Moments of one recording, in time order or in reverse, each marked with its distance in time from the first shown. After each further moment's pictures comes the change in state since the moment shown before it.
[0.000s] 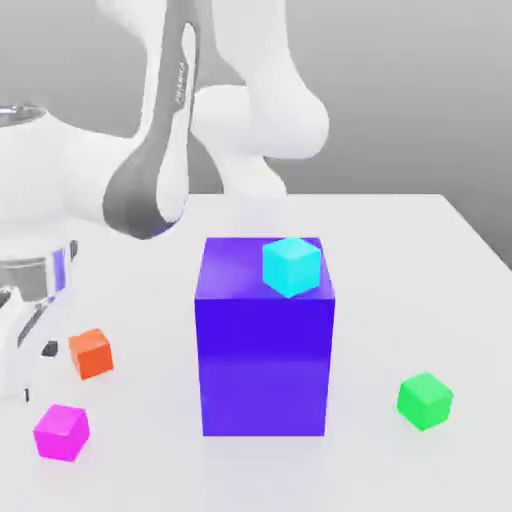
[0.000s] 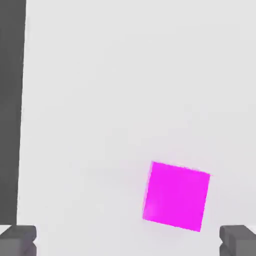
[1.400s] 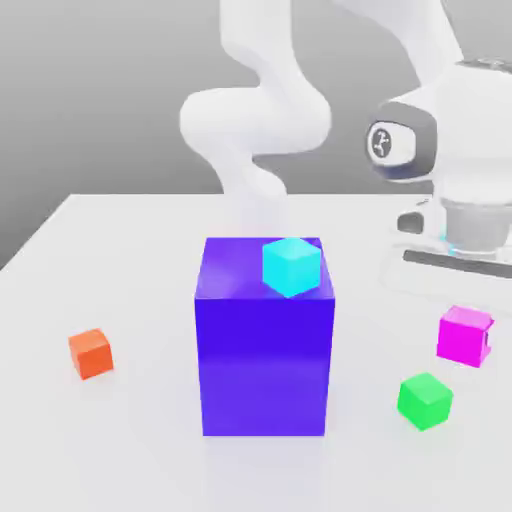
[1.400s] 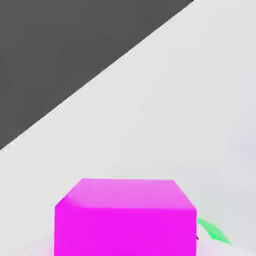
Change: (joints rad) arm 0.714 -0.268 0.435 -0.155 0.015 -0.053 0.071
